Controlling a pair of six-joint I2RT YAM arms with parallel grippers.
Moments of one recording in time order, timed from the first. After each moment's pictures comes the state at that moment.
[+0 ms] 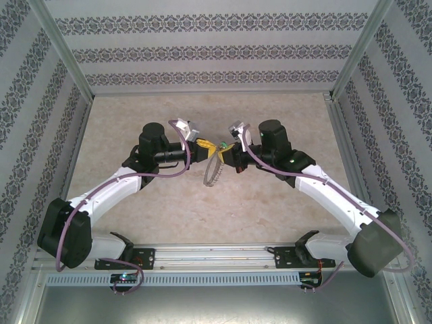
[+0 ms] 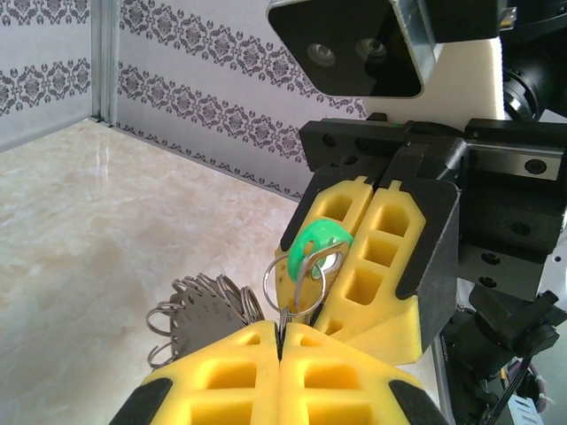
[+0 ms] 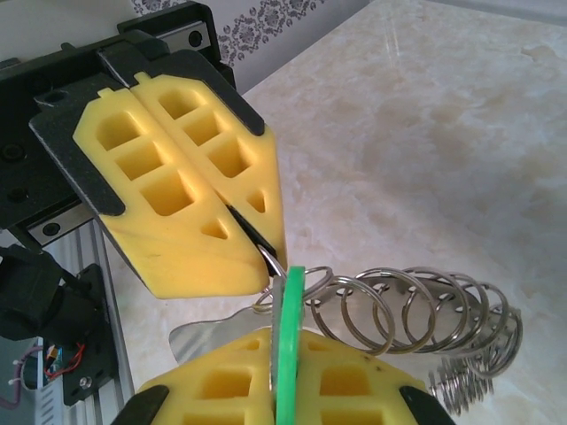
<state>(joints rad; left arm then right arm) -0.45 1.33 0.86 0.30 0.84 -0.13 0.54 1.23 0.99 -0.25 -0.61 0.13</state>
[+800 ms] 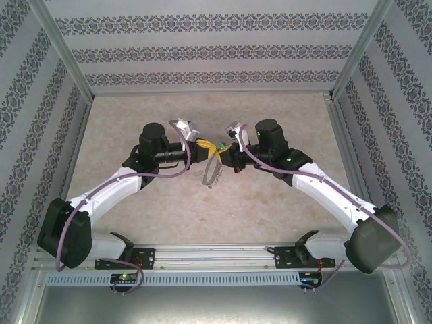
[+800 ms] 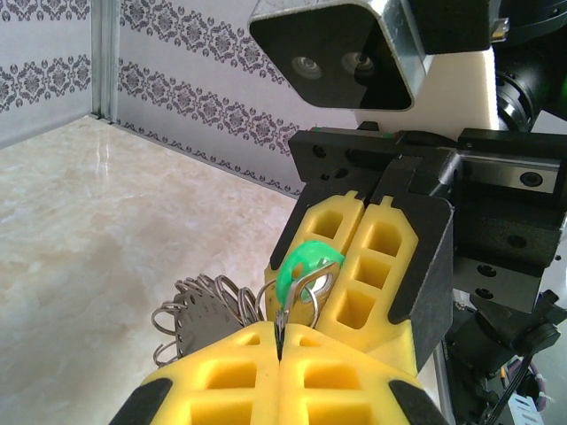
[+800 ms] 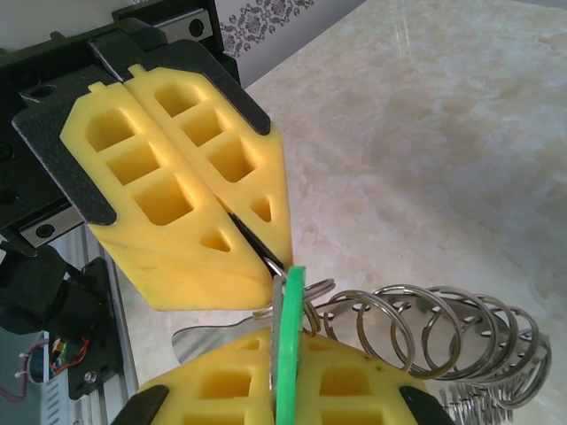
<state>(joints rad) -0.45 1.33 0.86 0.29 0.83 -0.13 0.56 1.27 1.00 -0.25 -0.62 0.12</state>
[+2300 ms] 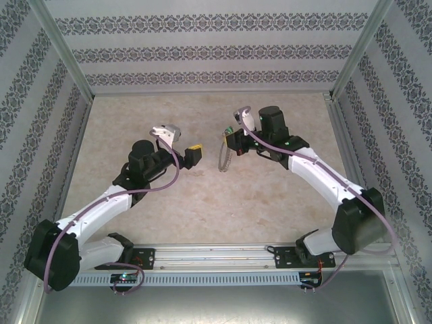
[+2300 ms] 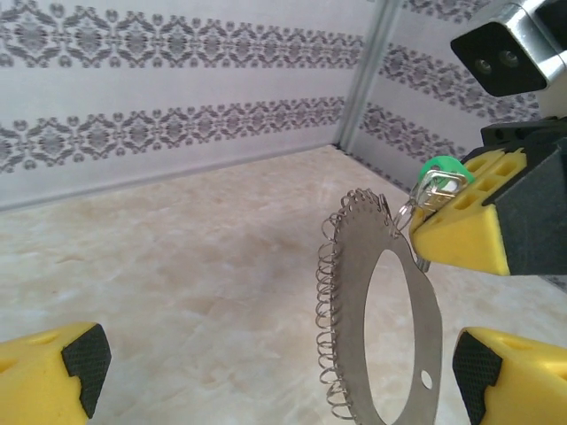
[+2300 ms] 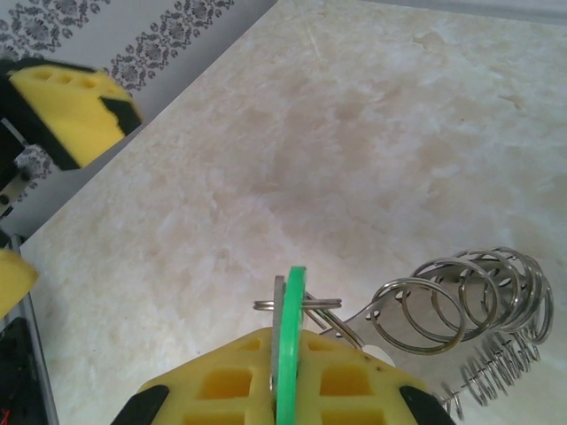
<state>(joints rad) -0.45 1.13 0.64 0.35 0.21 -0.17 0.43 1.45 1.12 -0.25 -0.58 0.15</state>
